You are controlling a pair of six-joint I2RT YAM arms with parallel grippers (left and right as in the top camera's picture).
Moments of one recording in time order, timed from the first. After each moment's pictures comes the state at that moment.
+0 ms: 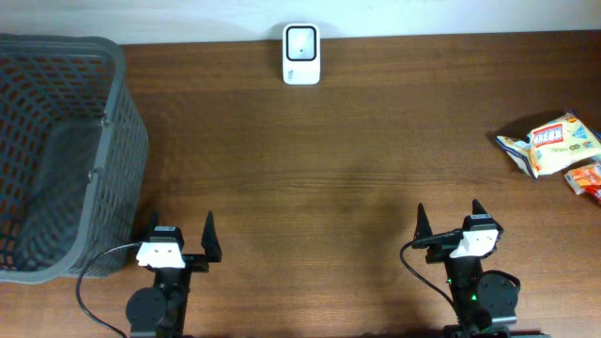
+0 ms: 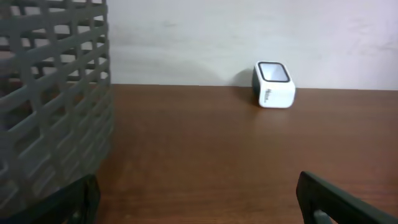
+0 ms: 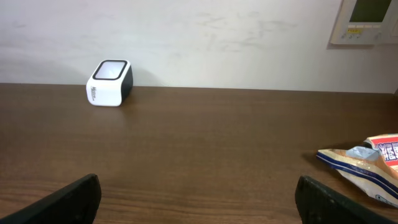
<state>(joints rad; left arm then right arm) -0.02 0.01 0.01 -0.08 0.02 -0.06 0.04 0.01 0.01 -0.08 0.00 0.00</state>
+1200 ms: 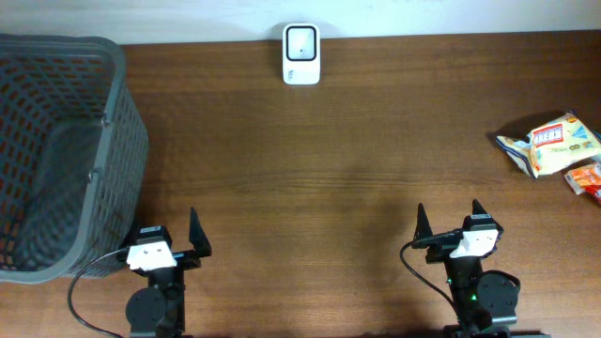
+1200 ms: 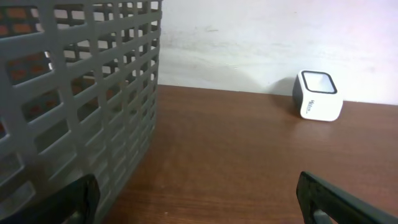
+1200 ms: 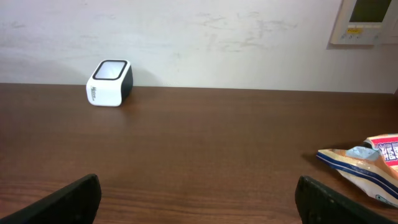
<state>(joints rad) -0.02 0.01 0.01 -0.07 -0.15 -0.07 0.04 0.01 0.01 -0.08 0.00 0.00</state>
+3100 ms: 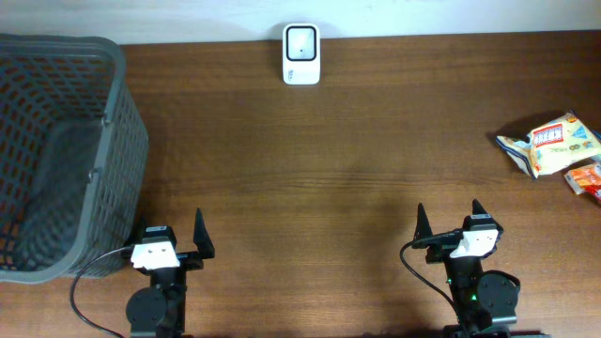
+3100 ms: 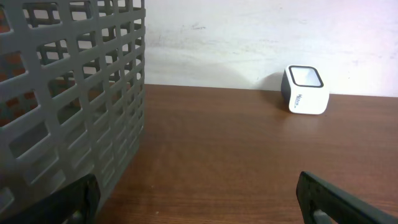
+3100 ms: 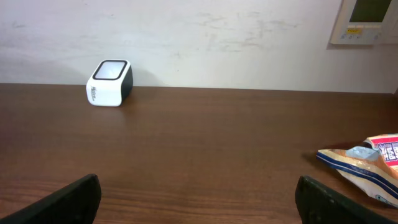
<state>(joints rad) -0.02 0.01 0.01 -0.07 -0.10 -0.05 0.04 0.01 0.01 -0.08 0.00 0.00</state>
